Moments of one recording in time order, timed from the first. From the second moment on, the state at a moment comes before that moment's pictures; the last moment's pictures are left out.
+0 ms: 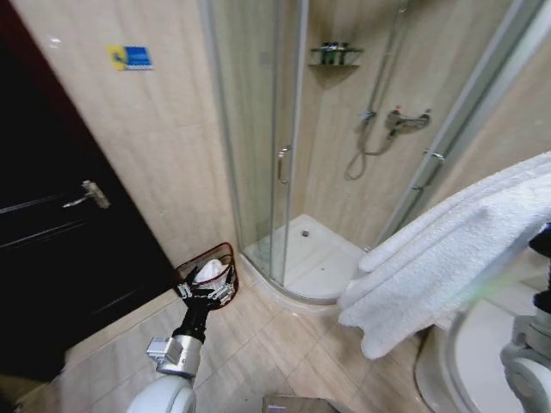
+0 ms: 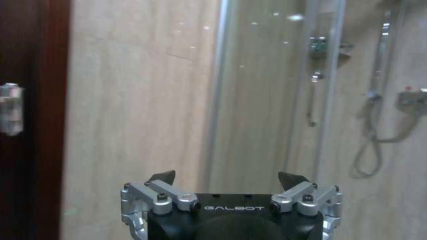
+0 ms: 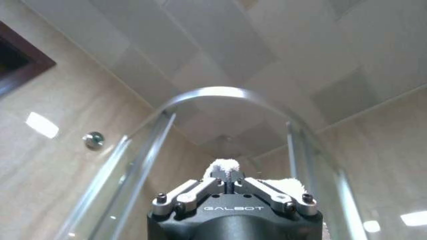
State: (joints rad) left arm 1.87 -1.57 -0.52 -2.42 -0.10 0.03 0.05; right arm -1.62 1.20 1.18 2.50 0.53 0.45 0.00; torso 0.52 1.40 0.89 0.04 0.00
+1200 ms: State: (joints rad) left arm 1.87 -1.57 -0.52 -2.42 -0.10 0.03 0.05; right arm -1.61 1.20 1.14 2.50 0.52 0.45 -0.01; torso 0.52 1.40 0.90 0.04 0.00
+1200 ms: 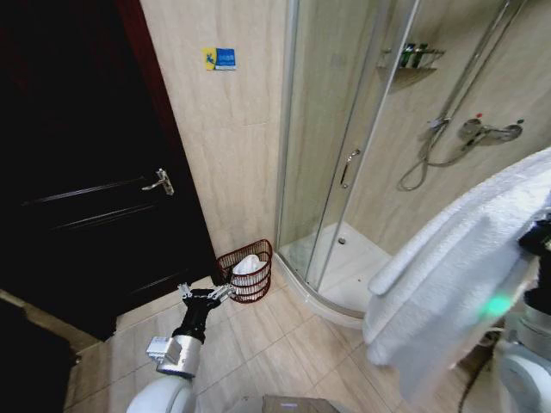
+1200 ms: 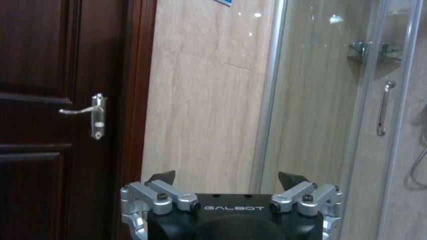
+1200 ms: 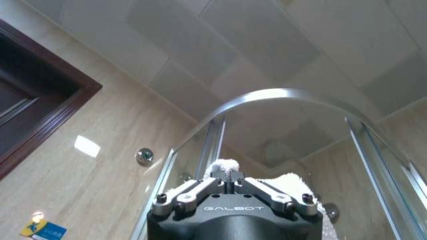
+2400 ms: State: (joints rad) left arm 1.87 -1.57 -0.52 -2.42 -0.10 0.03 0.05; right arm -1.59 1.19 1.11 2.50 0.52 0.51 -0.05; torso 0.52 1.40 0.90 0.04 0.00
